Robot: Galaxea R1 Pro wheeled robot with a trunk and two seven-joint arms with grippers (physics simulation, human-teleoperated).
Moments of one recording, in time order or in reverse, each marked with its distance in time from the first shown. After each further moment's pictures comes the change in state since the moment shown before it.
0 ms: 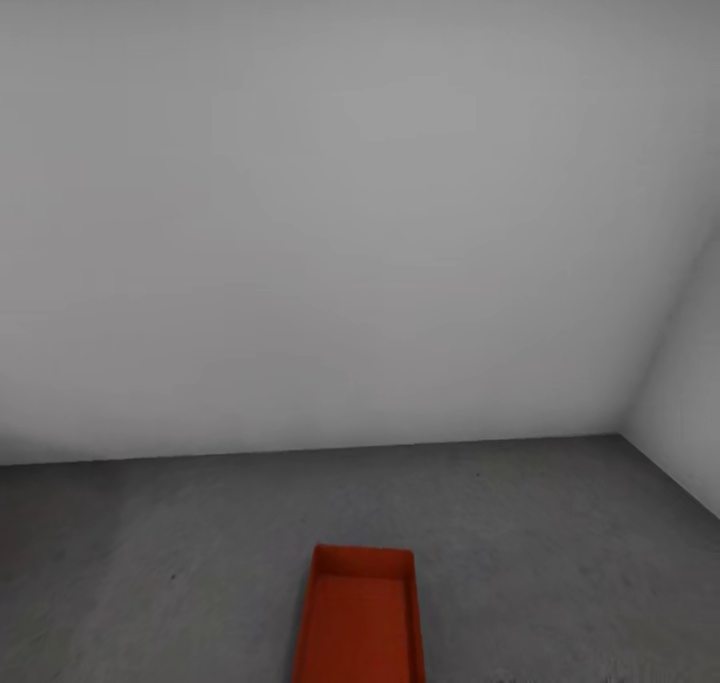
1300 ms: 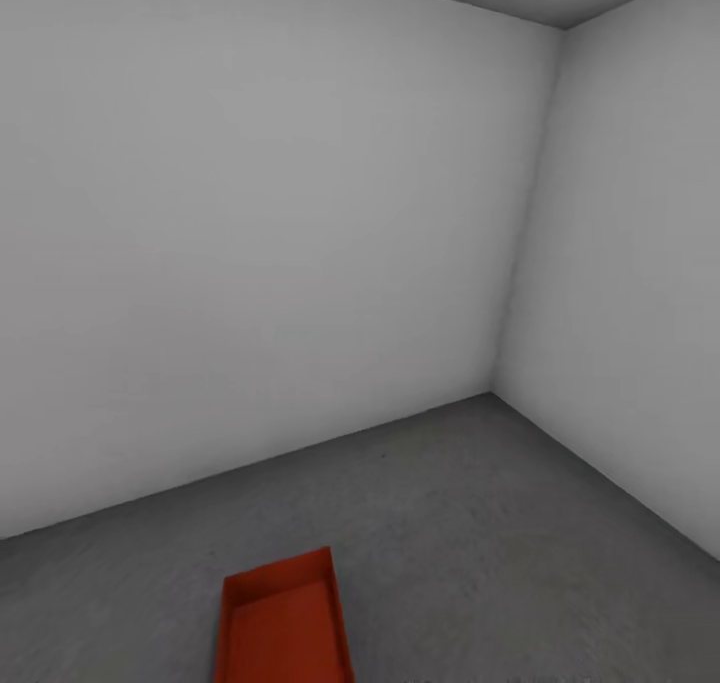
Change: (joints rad) left arm 0.098 0.027 0.002 -0.021 -0.002 -0.004 -0.001; right arm 0.003 -0.007 0.000 0.001 -0.001 -0.003 0.005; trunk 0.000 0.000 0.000
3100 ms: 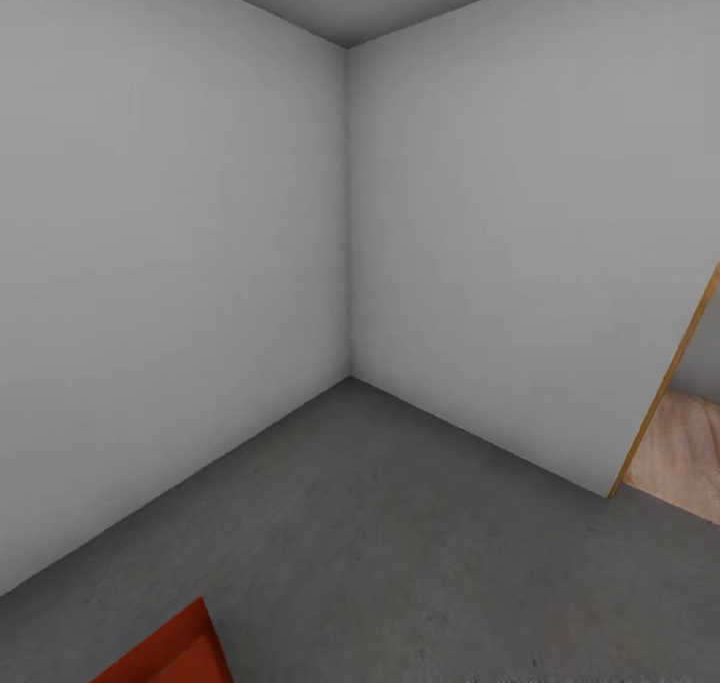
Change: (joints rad) left arm 0.000 -0.002 0.002 -0.001 0.001 0.000 0.000; right arm 0.000 0.000 0.000 -0.001 0.000 0.000 0.001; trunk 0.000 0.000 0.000
